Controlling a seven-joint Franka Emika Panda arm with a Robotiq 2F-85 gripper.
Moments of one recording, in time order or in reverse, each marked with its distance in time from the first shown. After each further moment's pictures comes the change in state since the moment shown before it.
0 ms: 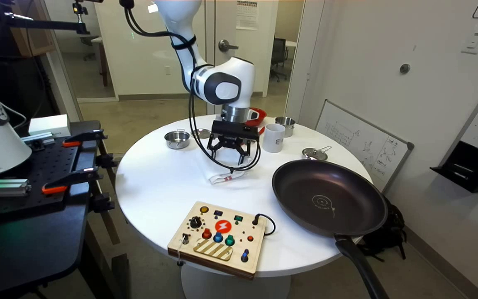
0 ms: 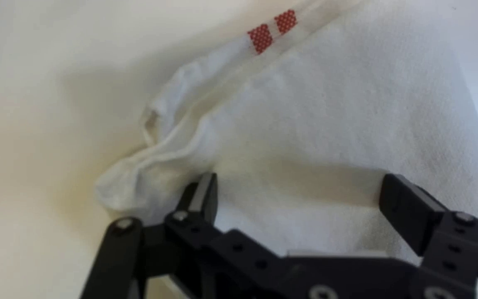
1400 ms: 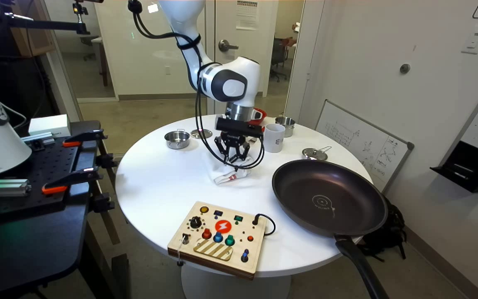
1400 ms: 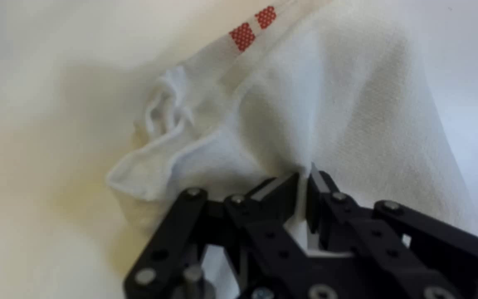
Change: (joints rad) arm 0.015 0.027 -0.001 0.081 0.000 -0.110 0.000
